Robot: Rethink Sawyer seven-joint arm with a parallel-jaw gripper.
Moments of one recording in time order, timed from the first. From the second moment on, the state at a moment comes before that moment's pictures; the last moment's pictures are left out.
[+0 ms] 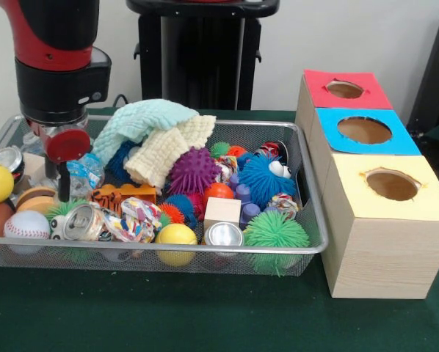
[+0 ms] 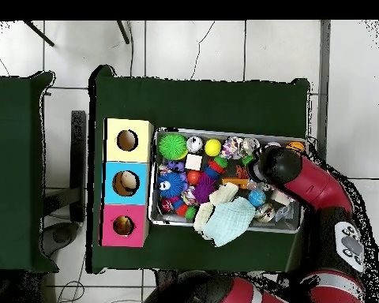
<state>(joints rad) -0.39 -0.41 -0.24 1.41 0.15 0.51 2.15</state>
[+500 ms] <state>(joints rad) -0.39 -0.42 -0.23 1.47 0.15 0.51 2.15</state>
